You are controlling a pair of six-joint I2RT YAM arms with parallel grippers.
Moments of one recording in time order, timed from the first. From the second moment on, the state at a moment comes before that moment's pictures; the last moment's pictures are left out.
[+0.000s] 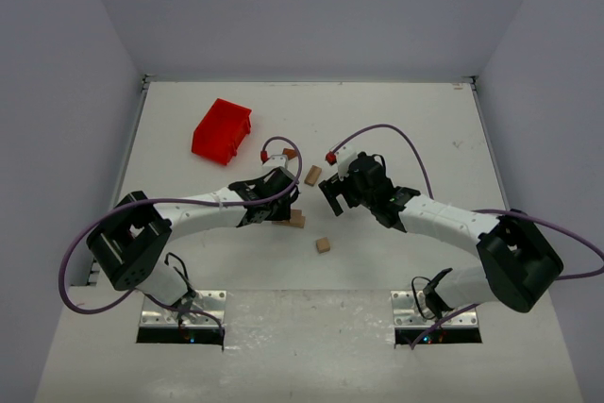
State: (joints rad) left arm -0.79 1.51 0.80 -0.32 -0.33 -0.71; right arm 0.68 1.37 0.63 0.09 0.12 -0.08
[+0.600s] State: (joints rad) left arm -0.79 1.51 0.80 -0.32 -0.35 -0.71; right arm 0.68 1.38 0.63 0.08 0.12 -0.08
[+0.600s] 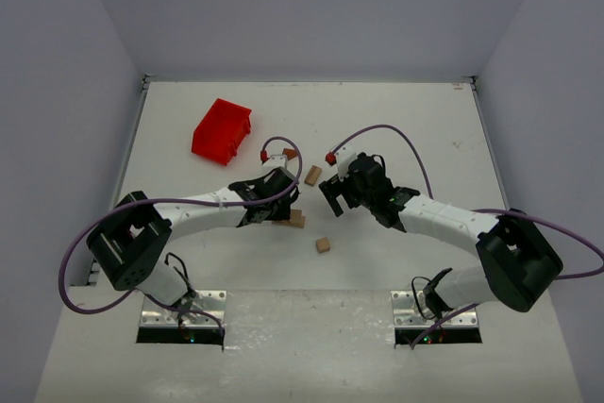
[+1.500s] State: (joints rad) left arm -0.79 1.48 0.80 -0.36 -0.35 -0.70; right arm 0.68 1.39 0.63 0.08 0.12 -0.09
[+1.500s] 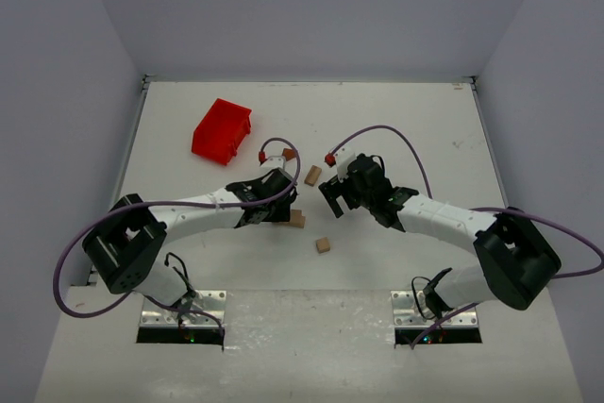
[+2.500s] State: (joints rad) left arm -0.40 1.22 0.81 -0.11 -0.40 -0.57; right arm 0.81 1.50 0.76 0.03 -0.28 -0.34
